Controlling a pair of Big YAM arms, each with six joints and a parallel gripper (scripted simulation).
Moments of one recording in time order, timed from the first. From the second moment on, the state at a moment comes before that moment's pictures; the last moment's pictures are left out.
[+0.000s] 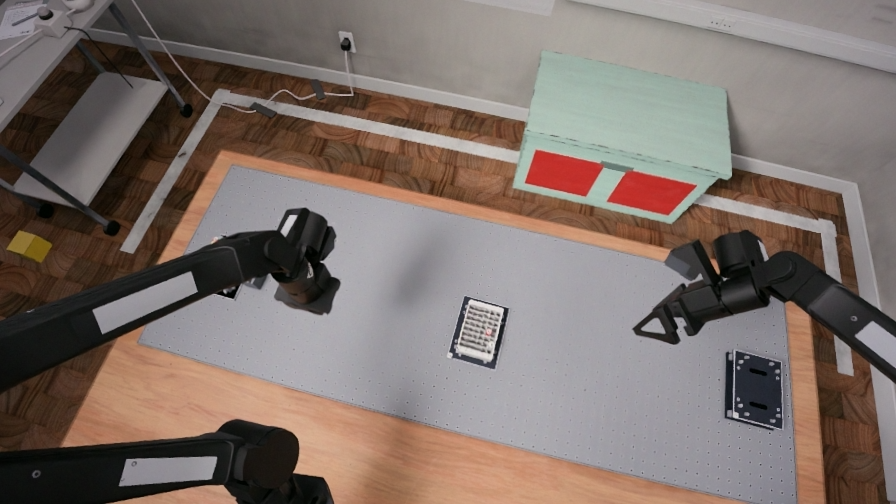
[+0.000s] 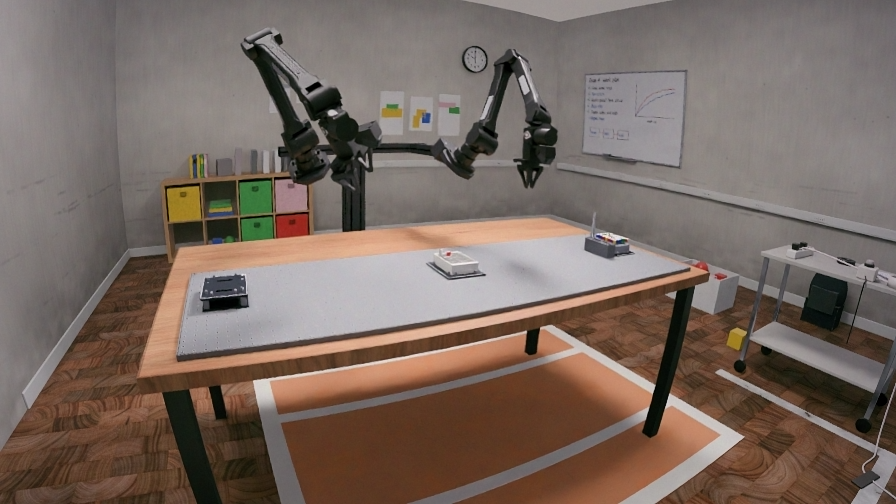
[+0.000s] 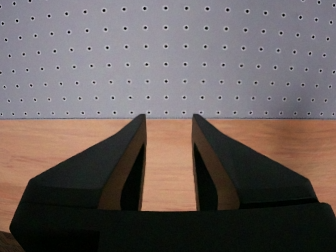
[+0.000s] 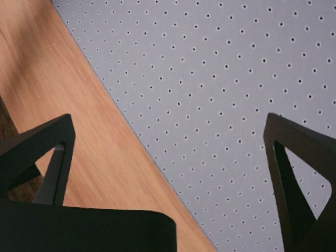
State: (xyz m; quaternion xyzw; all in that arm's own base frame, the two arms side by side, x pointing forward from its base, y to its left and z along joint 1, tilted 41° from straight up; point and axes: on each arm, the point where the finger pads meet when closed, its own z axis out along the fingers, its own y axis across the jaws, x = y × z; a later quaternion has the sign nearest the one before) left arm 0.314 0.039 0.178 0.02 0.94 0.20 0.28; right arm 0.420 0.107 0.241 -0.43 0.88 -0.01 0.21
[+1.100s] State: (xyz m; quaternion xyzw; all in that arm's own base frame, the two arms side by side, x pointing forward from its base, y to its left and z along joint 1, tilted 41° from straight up) left arm 0.314 0.039 0.178 0.02 0.94 0.20 0.28; right arm 0.361 0.010 0.211 -0.19 0.94 -0.13 0.24
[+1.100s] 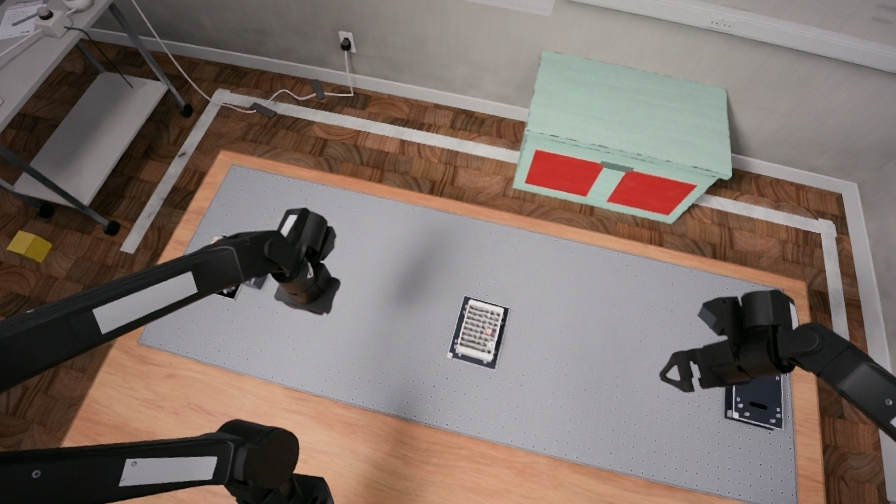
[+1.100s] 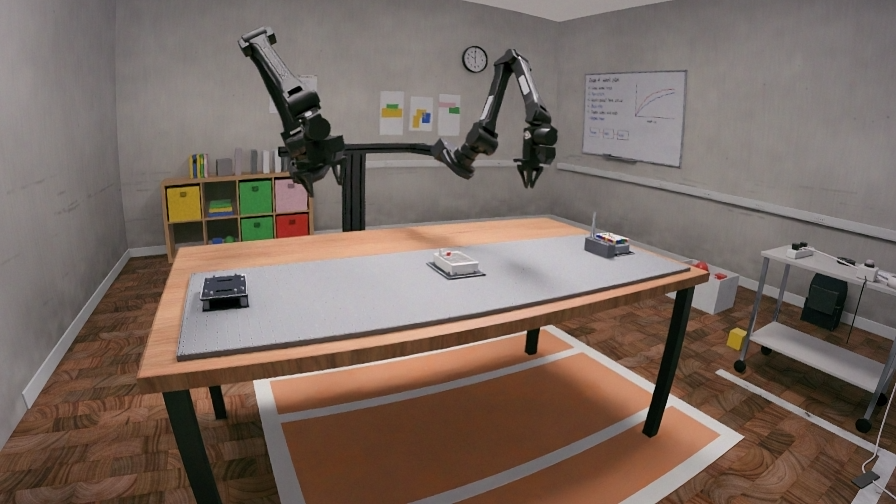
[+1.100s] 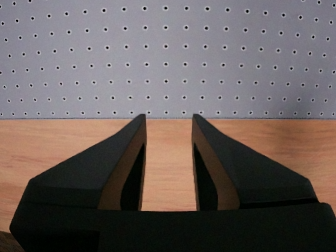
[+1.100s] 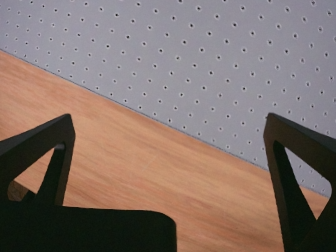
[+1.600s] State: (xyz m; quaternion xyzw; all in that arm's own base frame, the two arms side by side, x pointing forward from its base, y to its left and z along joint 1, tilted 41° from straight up) left arm 0.314 0.039 0.178 0.02 0.94 0.20 0.28; right arm 0.330 -0.030 0.195 -0.07 0.94 -0.18 0.27
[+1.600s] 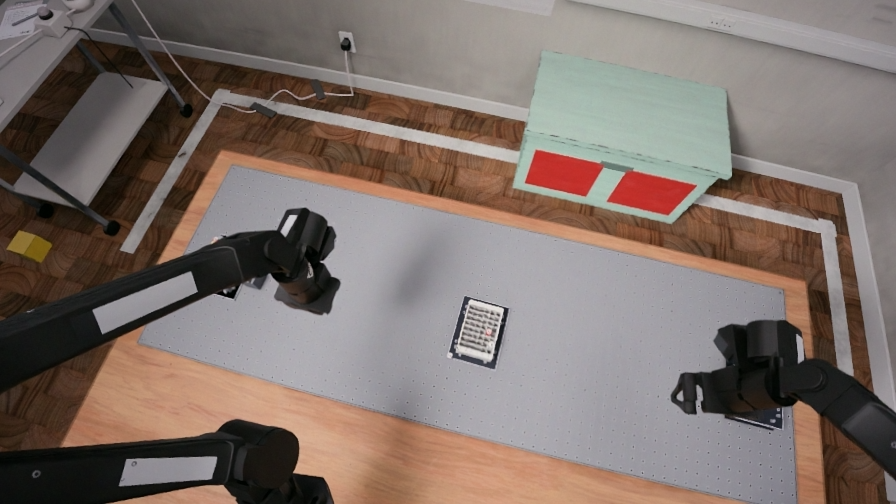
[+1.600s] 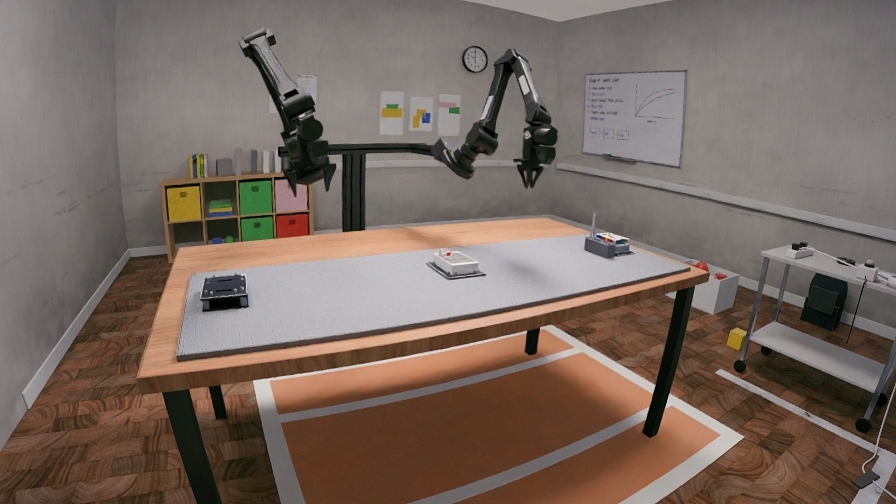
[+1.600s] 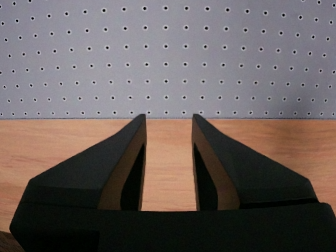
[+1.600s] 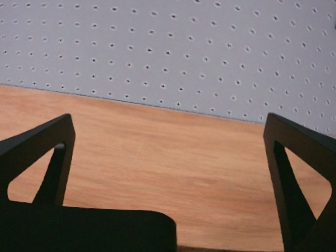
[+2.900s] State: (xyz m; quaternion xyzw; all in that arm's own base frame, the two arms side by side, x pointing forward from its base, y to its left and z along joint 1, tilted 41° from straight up) left arm 0.325 0.086 0.203 0.02 0.93 0.20 0.29; right arm 0.309 -0.052 0.183 0.00 0.94 -0.20 0.29
